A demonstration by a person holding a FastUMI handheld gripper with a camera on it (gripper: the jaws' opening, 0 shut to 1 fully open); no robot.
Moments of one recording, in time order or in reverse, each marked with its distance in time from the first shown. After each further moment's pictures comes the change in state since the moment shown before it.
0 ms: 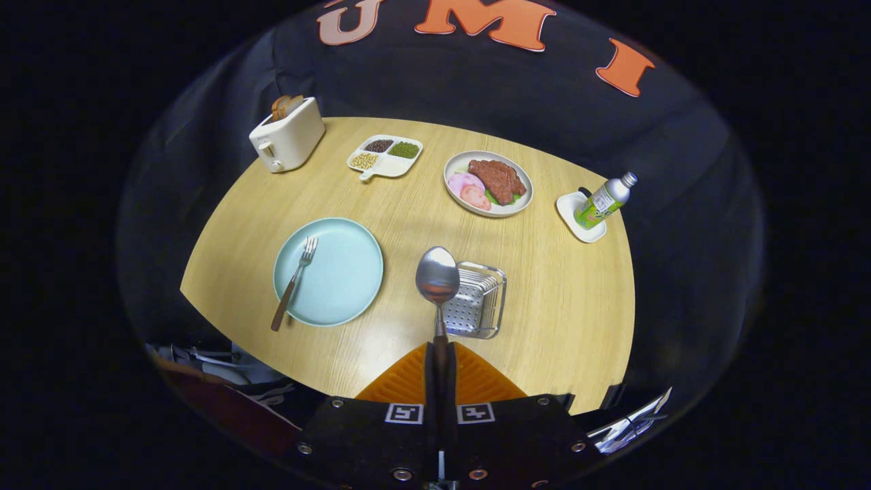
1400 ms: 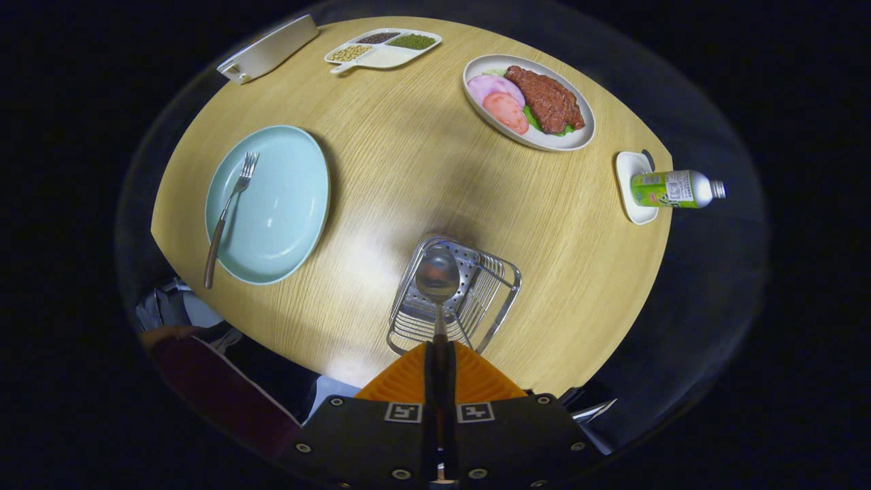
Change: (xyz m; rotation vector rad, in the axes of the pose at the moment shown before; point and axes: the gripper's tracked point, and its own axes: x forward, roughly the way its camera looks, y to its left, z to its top) arm 0.095 -0.019 -0.012 -0.191 0.496 0.011
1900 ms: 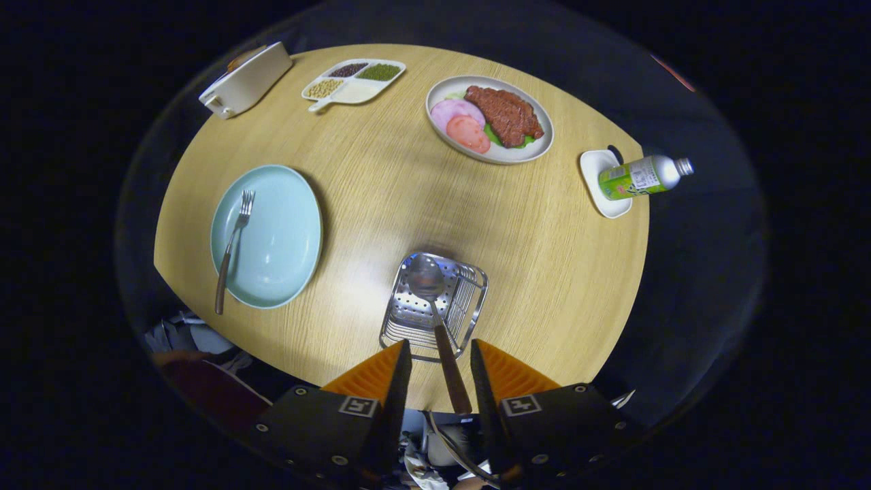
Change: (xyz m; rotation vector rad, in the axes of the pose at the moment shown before) arm -0.042 -0.011 0.015 0.151 -0.204 -0.018
